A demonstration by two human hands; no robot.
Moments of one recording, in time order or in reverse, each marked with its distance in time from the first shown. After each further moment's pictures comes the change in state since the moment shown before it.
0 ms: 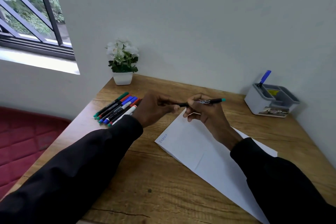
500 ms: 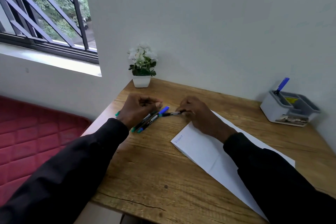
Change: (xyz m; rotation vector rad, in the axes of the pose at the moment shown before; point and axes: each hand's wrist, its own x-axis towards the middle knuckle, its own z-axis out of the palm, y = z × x) left_hand -0.045 -0.017 -0.067 -0.073 0.253 -0.184; right_hand 0.046 0.032 0.028 -1.114 -0.382 -0.569
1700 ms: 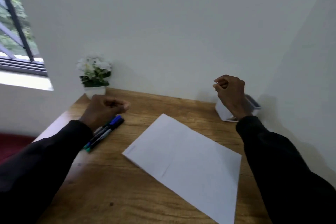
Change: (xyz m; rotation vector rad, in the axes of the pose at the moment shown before) left_hand 0.028 0.031 0.047 0.052 0.037 0.045; right_hand -0.084 0.107 -0.178 -0.188 0.647 0.670
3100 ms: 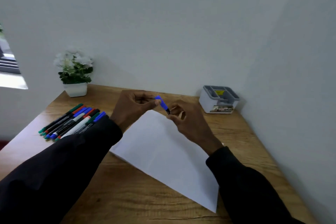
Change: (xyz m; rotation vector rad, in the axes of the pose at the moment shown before) left_hand -0.013 0.052 0.092 -0.192 -0.113 0.113; right_hand -0.124 -0.076 0.013 0.176 -0.294 -0.183
